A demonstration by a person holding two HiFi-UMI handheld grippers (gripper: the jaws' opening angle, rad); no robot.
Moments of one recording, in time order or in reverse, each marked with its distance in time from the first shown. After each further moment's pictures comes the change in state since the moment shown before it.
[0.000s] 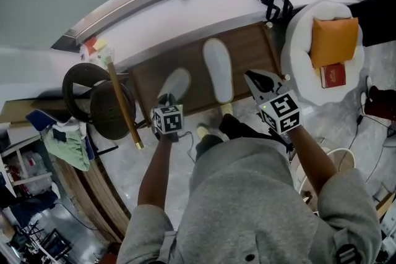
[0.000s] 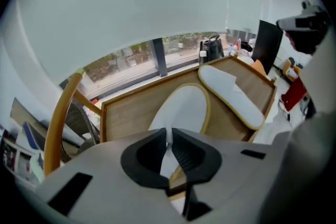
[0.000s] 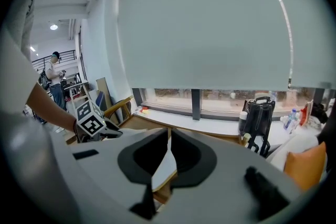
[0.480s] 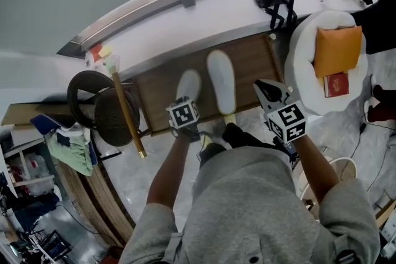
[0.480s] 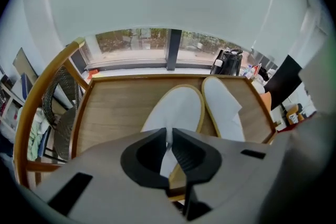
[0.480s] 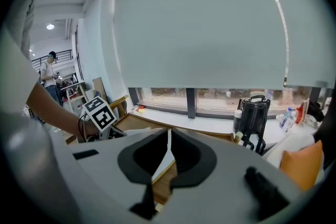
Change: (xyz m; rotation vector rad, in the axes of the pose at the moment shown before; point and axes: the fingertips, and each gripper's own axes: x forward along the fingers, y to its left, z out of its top) left arm 0.022 -0.039 0.030 -0.359 0.084 -0.041; right arm -0.007 -0.026 -0.004 0.018 0.011 -0.028
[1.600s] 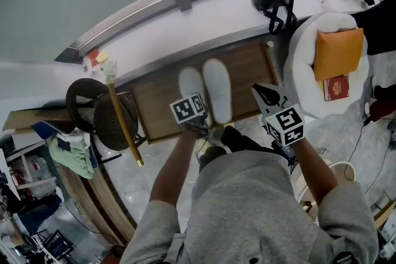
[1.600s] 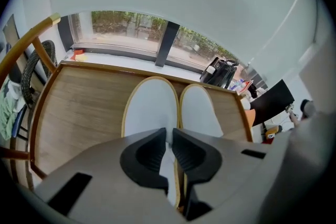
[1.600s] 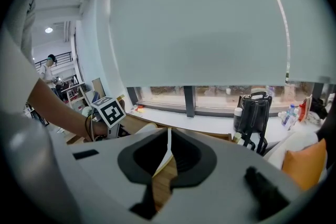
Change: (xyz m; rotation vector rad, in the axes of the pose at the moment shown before) left arm 0.036 -0.073 0.031 -0.161 0.056 -0.194; right arm 0.017 -0.035 0.000 0.019 0.014 0.021
